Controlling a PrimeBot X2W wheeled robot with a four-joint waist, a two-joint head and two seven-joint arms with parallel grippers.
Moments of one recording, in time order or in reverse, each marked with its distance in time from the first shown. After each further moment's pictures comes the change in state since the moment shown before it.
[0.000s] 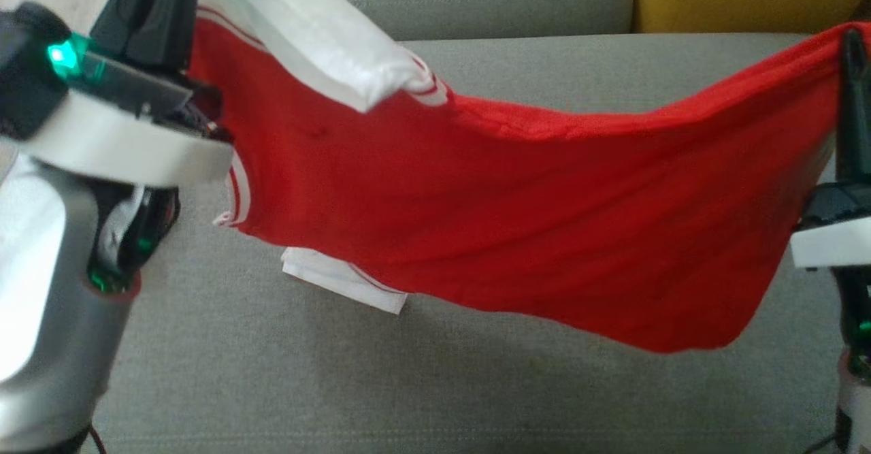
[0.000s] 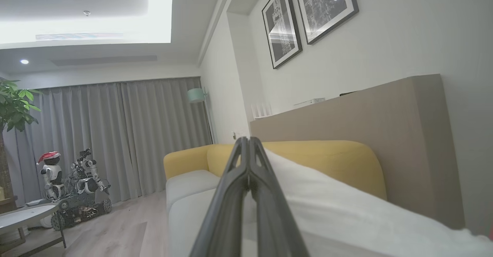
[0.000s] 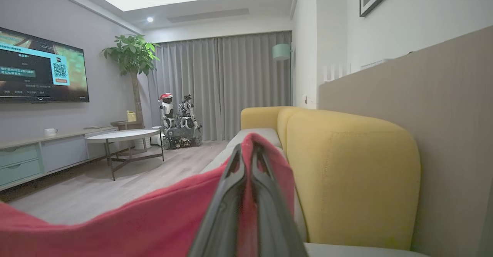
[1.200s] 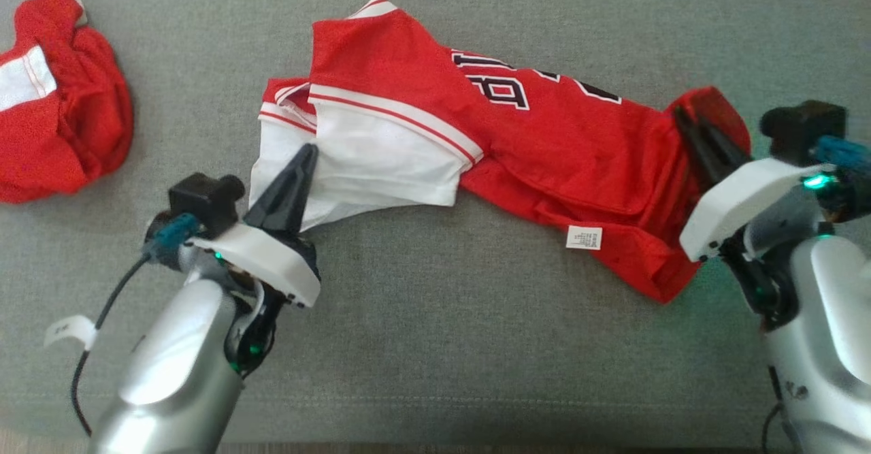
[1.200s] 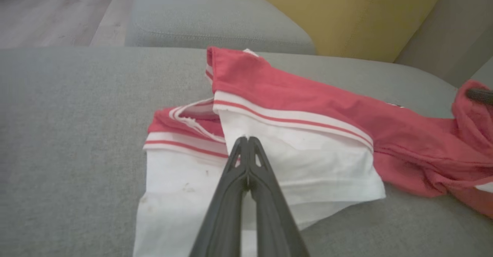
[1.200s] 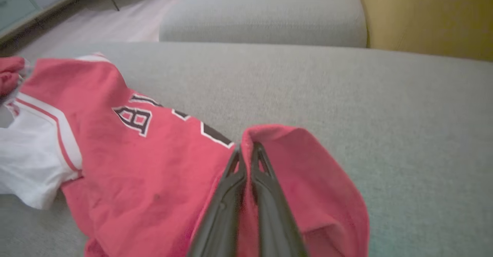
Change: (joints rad) left arm 0.148 -0.185 -0.147 0.634 -0.050 -0.119 -0.183; right arm -0.182 -0.087 0.242 0.571 0.006 0.000 0.051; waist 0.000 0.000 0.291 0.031
